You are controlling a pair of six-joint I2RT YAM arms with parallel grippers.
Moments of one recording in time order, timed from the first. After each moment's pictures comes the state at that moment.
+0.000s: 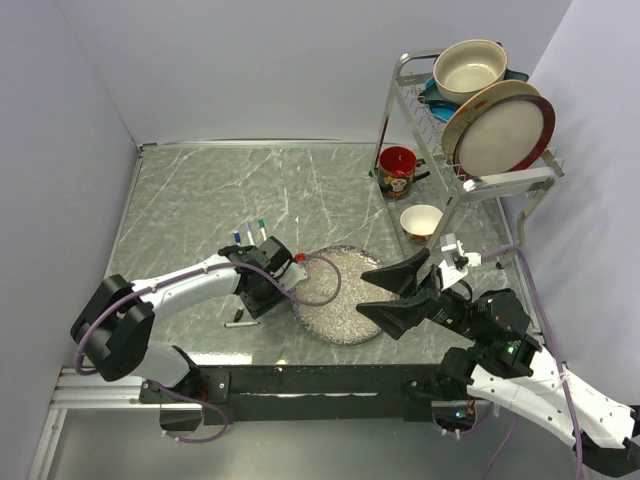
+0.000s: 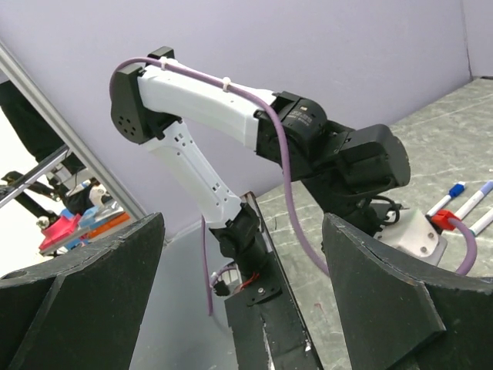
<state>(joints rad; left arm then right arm) -0.76 1.44 0.88 -0.77 -0.03 0.26 0.95 0.37 0.55 0.14 -0.24 0.57</state>
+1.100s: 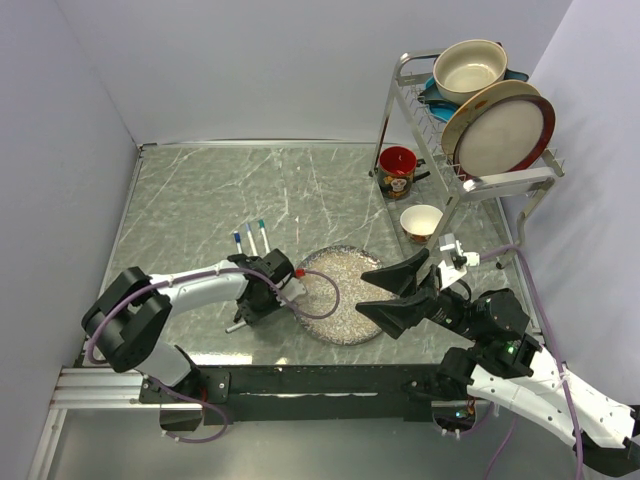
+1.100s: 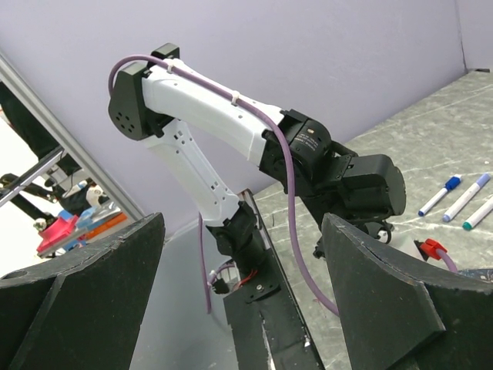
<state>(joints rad) -0.79 1.51 0.80 -0.74 -0.03 0.27 0.95 0.37 0.55 0.12 -0.22 0.58</state>
